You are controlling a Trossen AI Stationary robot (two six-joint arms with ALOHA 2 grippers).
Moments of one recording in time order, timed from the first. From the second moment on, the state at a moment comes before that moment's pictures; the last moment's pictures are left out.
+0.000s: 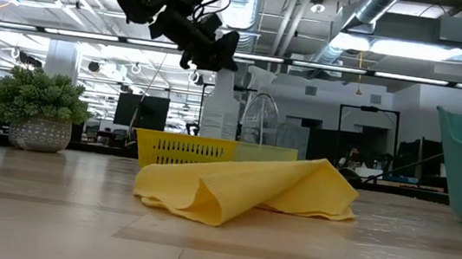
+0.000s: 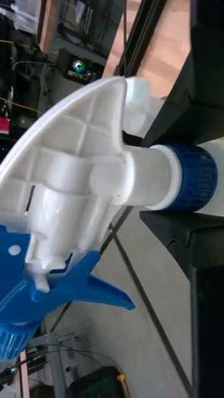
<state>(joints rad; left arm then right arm) 0.59 1.65 1.10 0.41 -0.19 -0.04 0.65 1.39 1.32 -1.57 1.28 1.17</state>
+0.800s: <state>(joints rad) 0.60 1.65 1.10 0.38 -0.19 -0.04 0.65 1.39 1.32 -1.56 1.28 1.16</state>
